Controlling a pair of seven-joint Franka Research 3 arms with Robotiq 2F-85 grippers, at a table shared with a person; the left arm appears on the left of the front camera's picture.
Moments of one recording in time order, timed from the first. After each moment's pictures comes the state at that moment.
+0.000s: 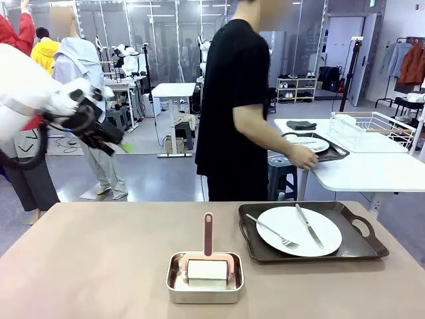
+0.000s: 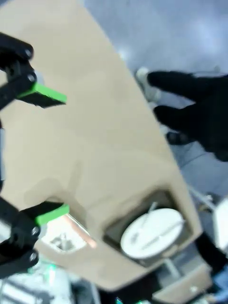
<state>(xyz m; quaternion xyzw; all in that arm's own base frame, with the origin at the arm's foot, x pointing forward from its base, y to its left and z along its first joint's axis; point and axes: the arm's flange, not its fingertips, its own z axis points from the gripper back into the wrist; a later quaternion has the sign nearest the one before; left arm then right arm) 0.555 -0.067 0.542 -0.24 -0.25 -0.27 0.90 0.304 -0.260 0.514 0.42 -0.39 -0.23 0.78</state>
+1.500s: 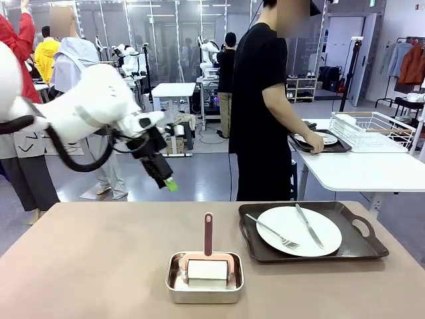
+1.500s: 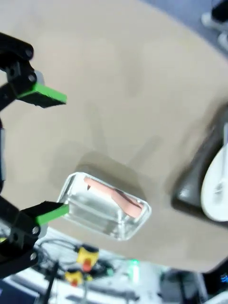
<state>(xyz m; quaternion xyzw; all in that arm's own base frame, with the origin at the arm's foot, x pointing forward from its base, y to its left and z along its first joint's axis) 0.565 -0.231 0.482 -0.23 -0.06 -0.49 0.84 0.304 -0.260 0.514 0.42 -0.39 -0.23 0.78</state>
